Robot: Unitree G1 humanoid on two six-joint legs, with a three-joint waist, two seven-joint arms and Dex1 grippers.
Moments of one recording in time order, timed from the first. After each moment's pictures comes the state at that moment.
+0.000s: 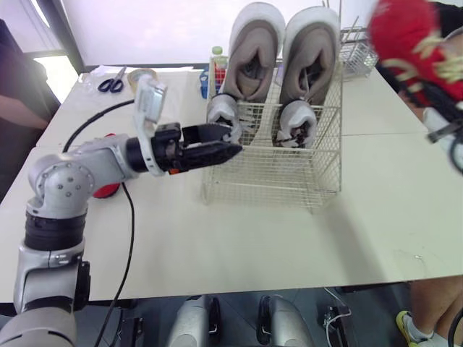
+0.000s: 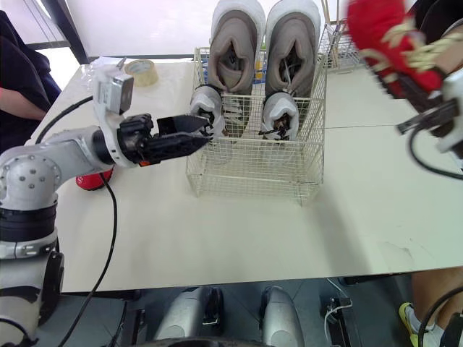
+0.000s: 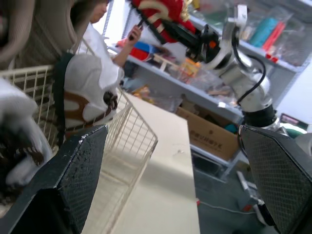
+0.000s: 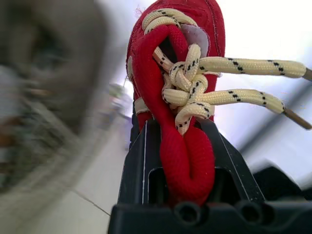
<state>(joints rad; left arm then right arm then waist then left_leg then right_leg) -0.76 0.67 0.08 -0.15 -1.24 0.97 -0.77 -0.31 -0.99 -0.46 -0.39 0.41 0.28 0.61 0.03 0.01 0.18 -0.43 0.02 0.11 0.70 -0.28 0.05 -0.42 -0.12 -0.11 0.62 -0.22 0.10</state>
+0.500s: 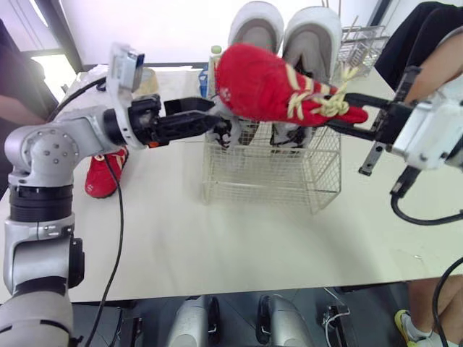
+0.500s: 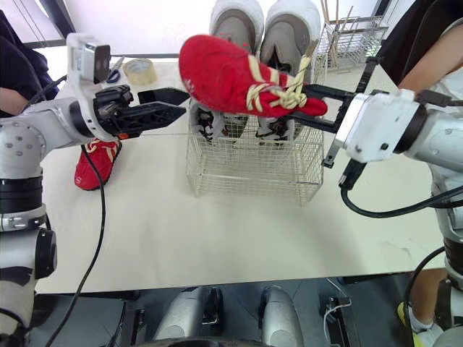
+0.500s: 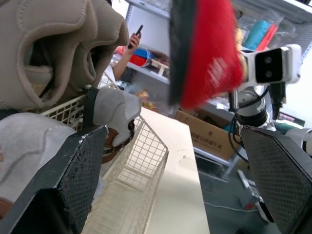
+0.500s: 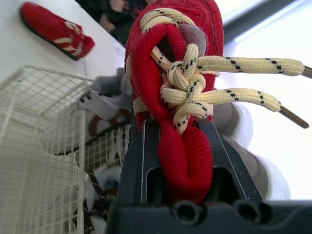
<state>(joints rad) -0.92 0.72 0.09 0.05 -1.08 0.99 -1.00 -0.55 -1.02 -0.16 -0.44 0.36 -0.01 0.91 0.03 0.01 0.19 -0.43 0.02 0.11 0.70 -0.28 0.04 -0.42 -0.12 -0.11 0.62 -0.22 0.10</state>
